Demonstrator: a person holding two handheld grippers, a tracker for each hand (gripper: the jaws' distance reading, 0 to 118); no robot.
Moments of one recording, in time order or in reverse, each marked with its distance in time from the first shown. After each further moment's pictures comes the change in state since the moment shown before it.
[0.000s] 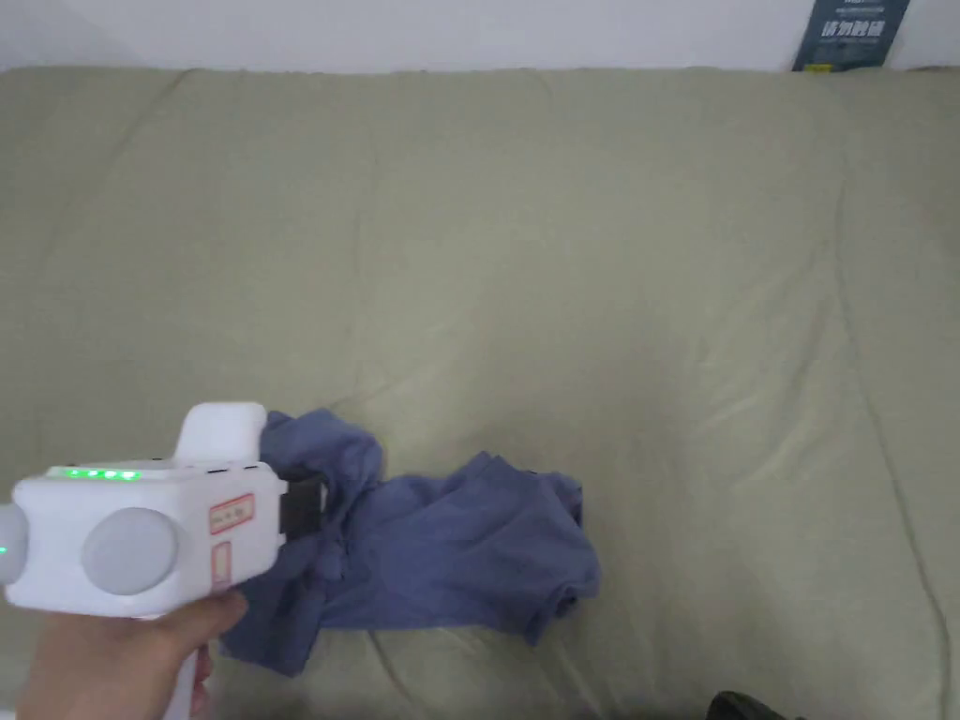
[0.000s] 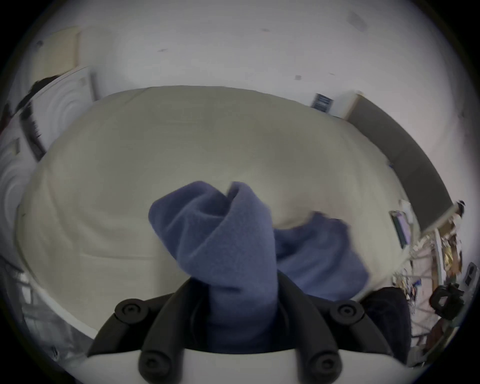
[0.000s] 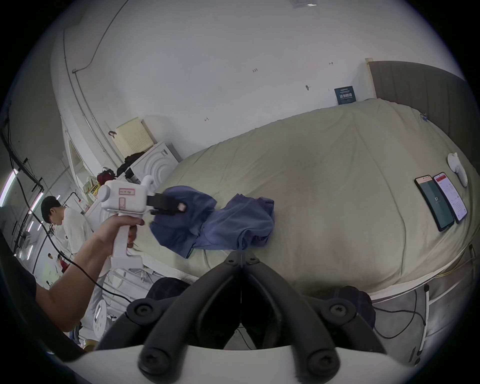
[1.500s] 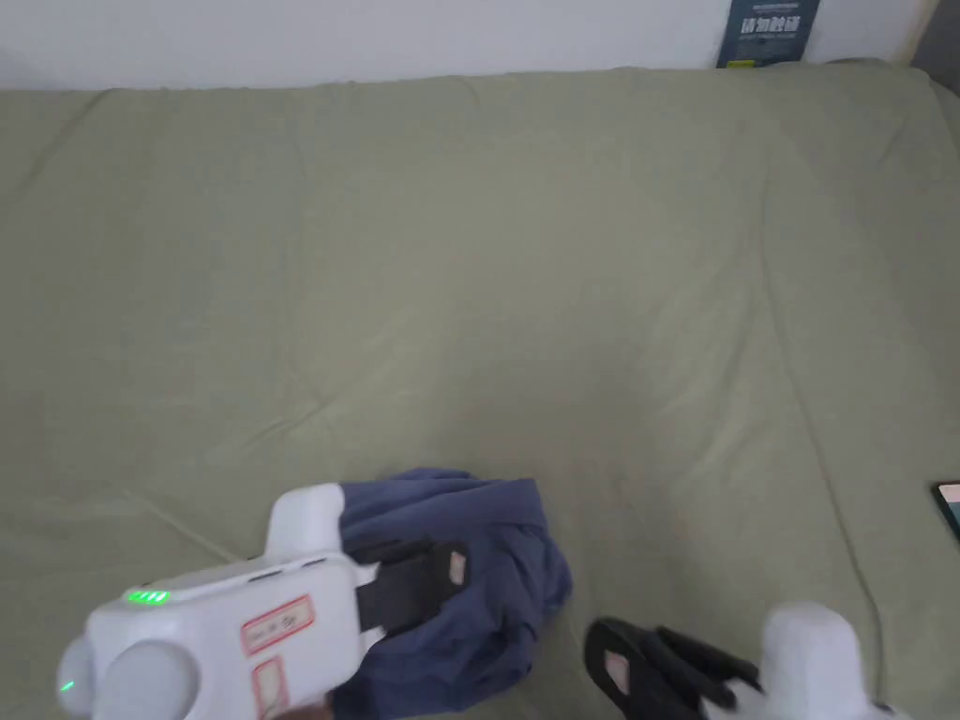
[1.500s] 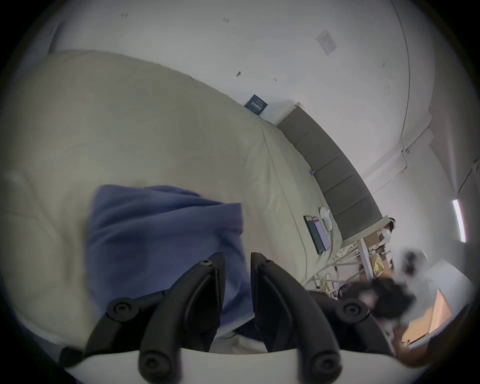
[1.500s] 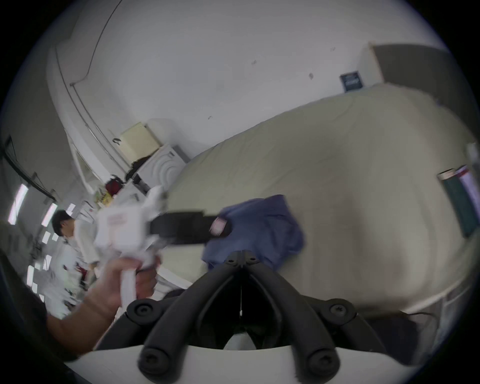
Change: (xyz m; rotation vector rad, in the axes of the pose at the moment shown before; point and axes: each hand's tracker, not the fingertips) left arm 0.045 -0.043 -0.006 0.014 -0.437 0.128; right arm 0.025 0.038 -0.079 -0.059 0.143 -0.095
